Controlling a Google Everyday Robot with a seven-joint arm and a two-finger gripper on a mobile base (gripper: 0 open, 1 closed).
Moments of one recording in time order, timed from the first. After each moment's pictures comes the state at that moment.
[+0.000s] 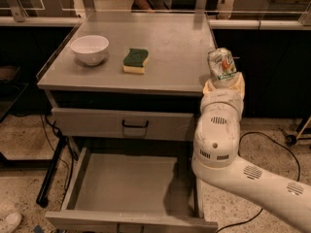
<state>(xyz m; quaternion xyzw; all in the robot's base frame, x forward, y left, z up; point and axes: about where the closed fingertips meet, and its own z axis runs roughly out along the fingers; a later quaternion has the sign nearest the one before) 0.594 -0.202 0.869 -0.07 0.73 -0.29 0.62</state>
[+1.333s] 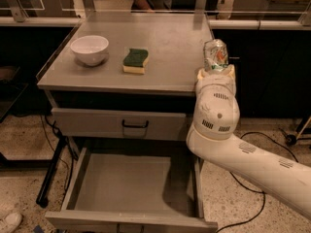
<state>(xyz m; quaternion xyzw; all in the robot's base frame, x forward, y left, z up) 0.636 -0.193 0.876 -0.02 0.75 -0.21 0.62</state>
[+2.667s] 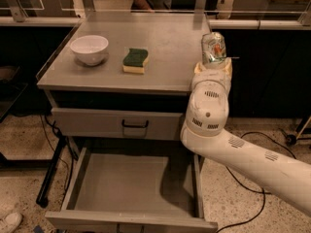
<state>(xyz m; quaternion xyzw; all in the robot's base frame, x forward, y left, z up) 0.656 -0.188 0.884 -0.01 0.73 -0.23 0.65</state>
